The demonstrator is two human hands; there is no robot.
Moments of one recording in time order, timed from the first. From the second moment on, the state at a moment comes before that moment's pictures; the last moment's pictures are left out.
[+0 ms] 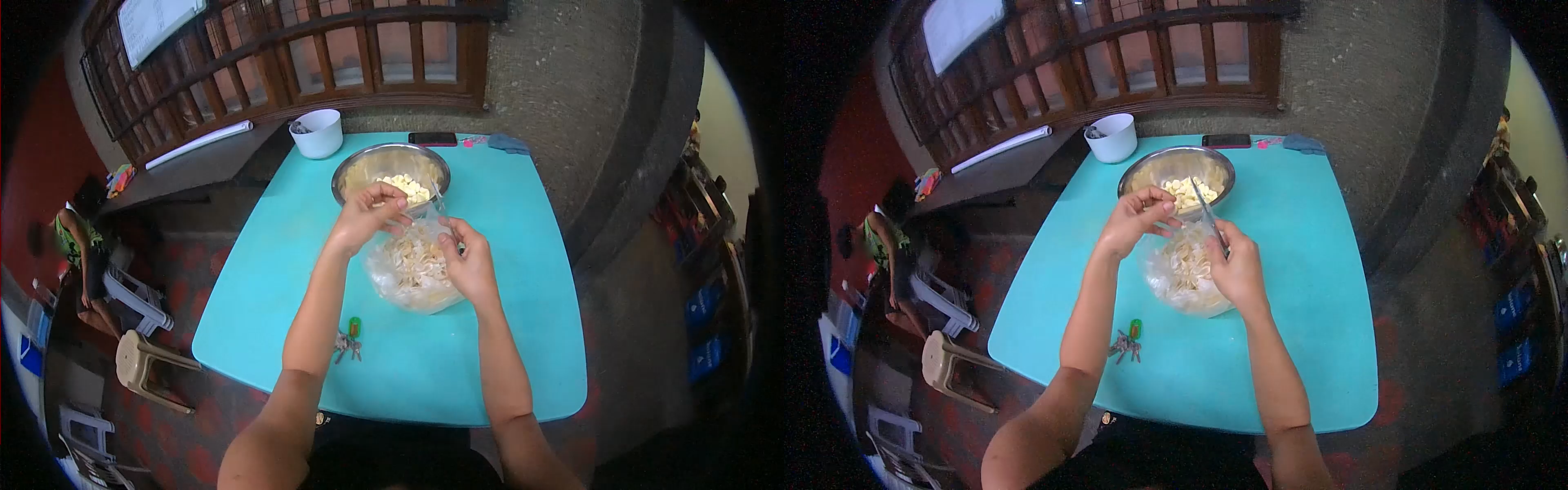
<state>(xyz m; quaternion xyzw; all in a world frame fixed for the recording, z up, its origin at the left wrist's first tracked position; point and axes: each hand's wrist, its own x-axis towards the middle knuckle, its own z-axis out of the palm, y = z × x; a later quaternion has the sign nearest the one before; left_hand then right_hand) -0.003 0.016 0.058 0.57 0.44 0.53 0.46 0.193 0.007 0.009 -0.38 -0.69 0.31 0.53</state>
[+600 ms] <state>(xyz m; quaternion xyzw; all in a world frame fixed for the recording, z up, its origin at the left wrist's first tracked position) -0.006 0.017 0.027 0.58 0.49 0.51 0.42 0.188 0.016 -0.005 -0.36 -0.64 0.44 0.52</state>
